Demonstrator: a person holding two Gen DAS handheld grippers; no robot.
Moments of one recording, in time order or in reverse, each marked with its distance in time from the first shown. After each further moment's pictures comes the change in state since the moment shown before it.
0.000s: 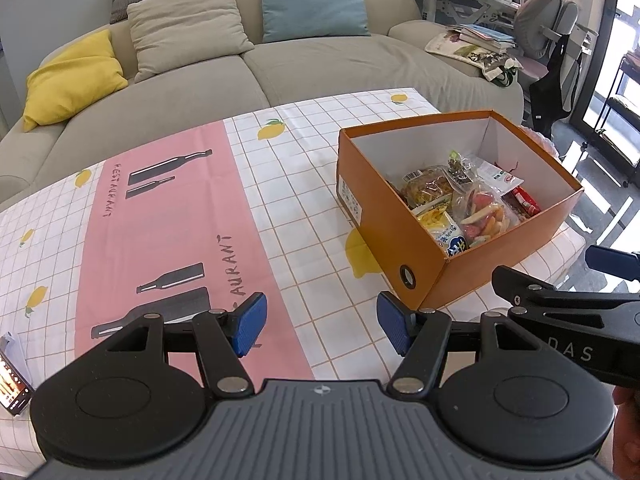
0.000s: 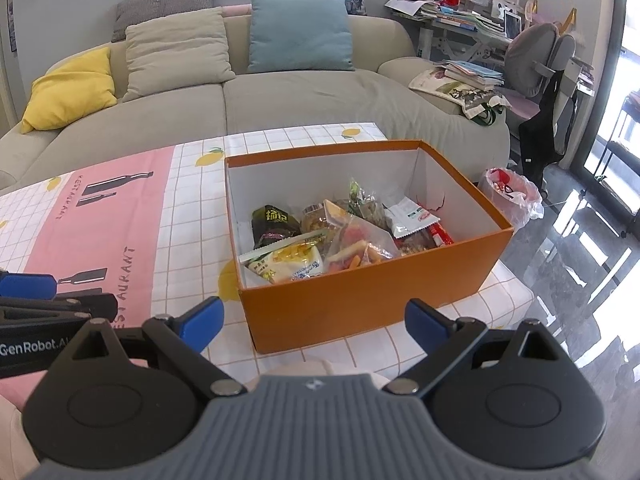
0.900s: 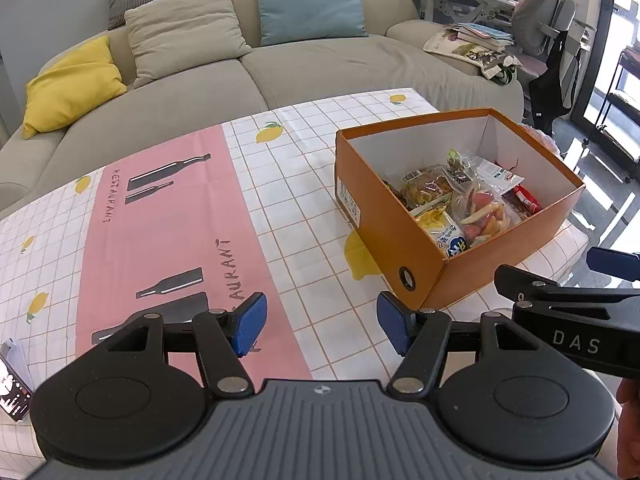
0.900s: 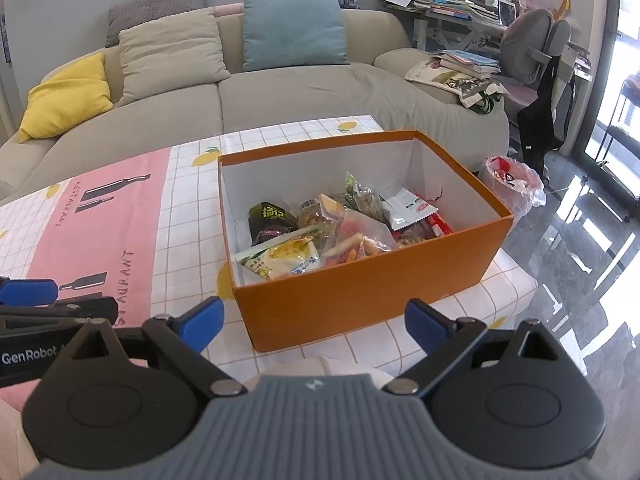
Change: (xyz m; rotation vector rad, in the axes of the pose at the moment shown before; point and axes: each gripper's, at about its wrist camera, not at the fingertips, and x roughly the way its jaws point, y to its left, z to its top) left arm 0.001 -0.004 0.002 0.018 -0.006 0.006; right arm 0.005 -0.010 0.000 0.038 0.013 0.014
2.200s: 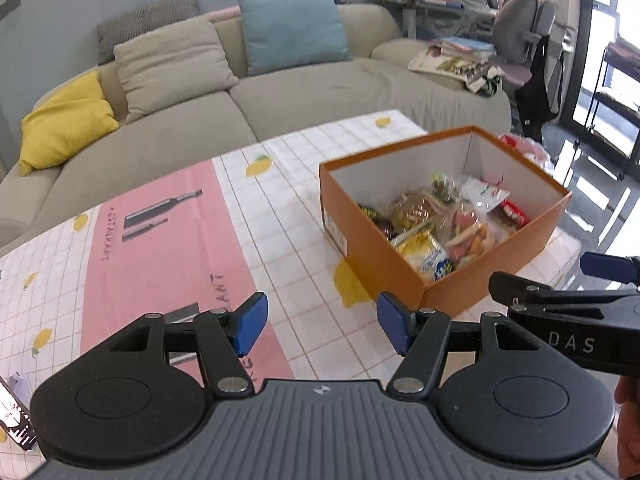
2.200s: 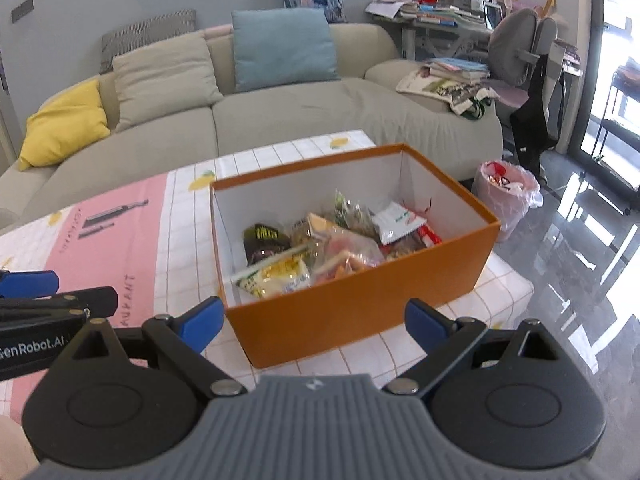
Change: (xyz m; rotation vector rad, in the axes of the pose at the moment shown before) left arm -0.005 -0.019 0.005 0.062 -0.074 0.008; right arm -0.005 -0.019 0.003 0.055 -0.044 0.017
